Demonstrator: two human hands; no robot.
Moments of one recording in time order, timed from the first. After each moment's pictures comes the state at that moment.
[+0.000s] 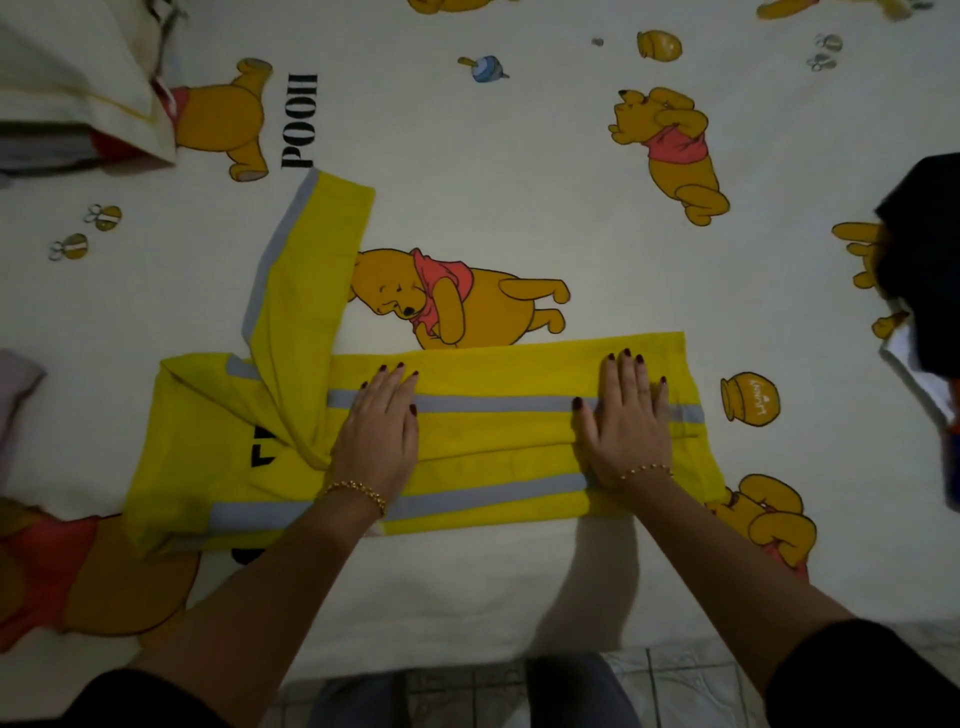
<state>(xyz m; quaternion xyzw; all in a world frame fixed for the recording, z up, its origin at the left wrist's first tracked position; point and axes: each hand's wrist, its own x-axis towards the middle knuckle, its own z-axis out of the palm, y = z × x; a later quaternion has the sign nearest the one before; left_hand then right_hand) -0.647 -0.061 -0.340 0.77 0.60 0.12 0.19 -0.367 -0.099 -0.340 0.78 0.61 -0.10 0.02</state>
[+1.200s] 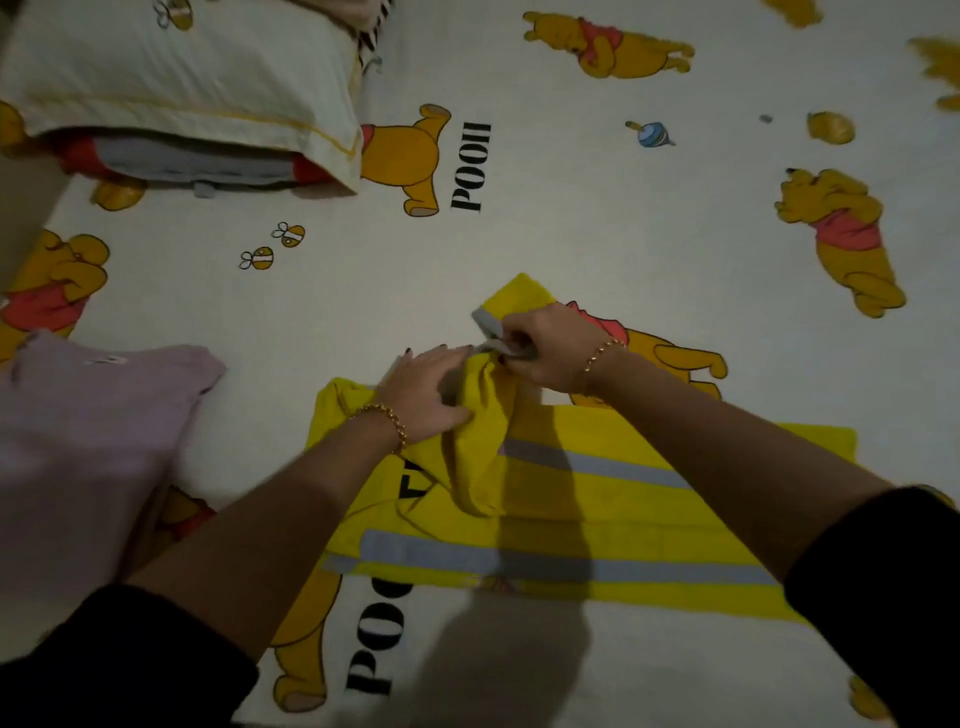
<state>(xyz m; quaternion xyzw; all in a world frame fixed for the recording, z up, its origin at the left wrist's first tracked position) -0.767 0.043 -0.292 0.72 0.58 0.05 0.38 -0.568 0.086 -0.252 0.47 0.85 -0.22 -0.03</state>
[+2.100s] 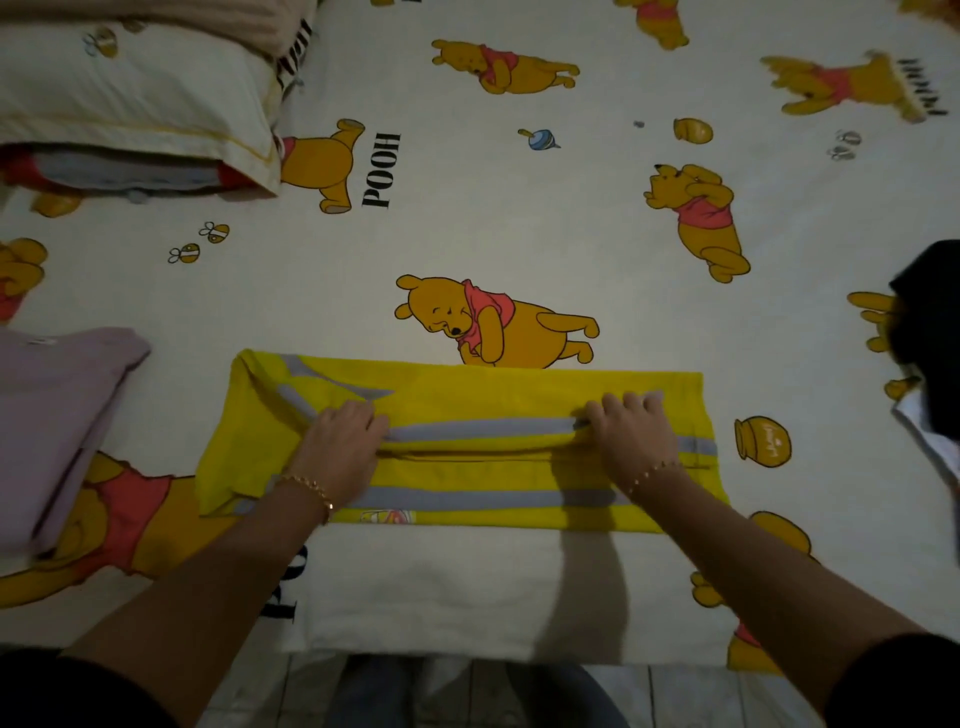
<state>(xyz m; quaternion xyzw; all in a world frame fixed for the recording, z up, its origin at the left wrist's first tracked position) -0.724 -0.078 -0.286 0.86 0.50 -0.07 -0.01 -0.385 -0.085 -0.278 0.61 0.78 0.06 0.15</state>
